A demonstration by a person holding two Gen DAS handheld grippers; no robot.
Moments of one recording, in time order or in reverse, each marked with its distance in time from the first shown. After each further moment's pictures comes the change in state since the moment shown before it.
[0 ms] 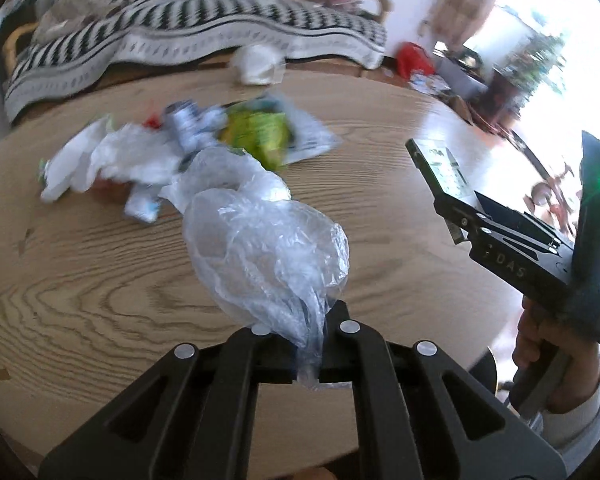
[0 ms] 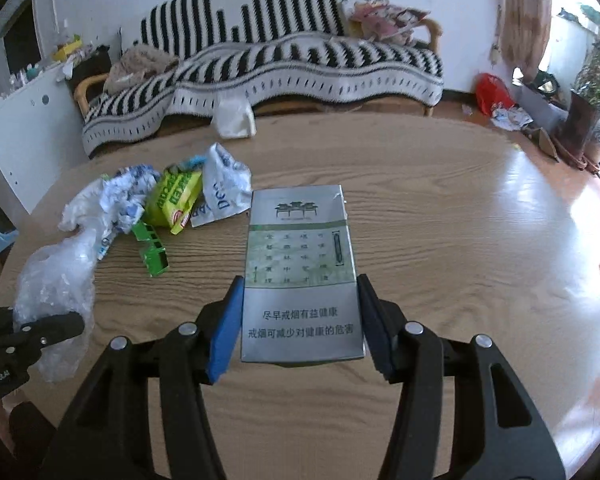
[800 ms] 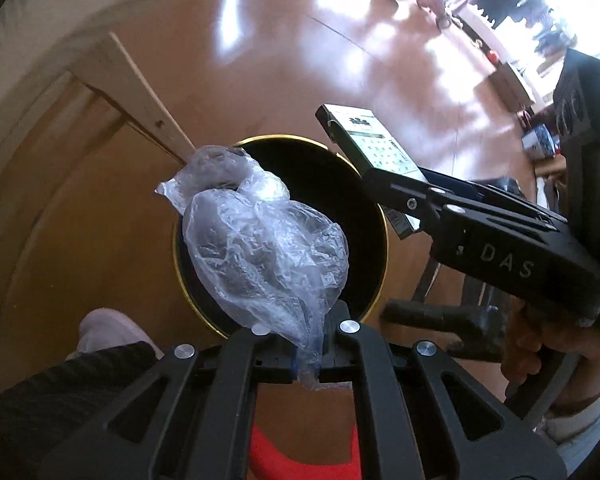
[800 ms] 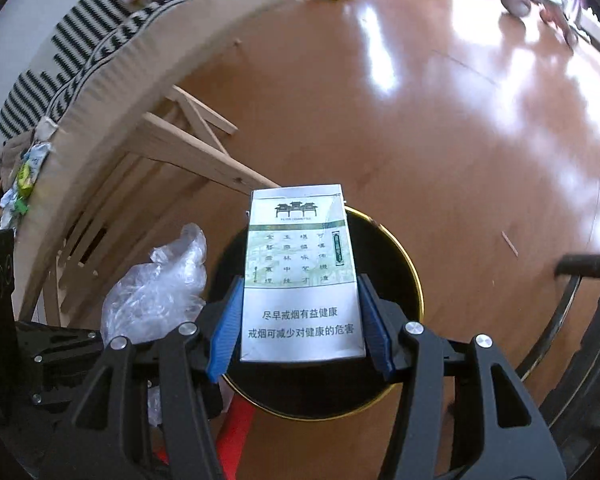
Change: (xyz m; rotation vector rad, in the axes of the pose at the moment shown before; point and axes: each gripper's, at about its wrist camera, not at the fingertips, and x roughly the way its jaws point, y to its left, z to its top) left arm 0.144 -0.317 -0.219 0.520 0.500 -0.336; right arm -0.127 -0.263 -0.318 0.617 0.243 -0.163
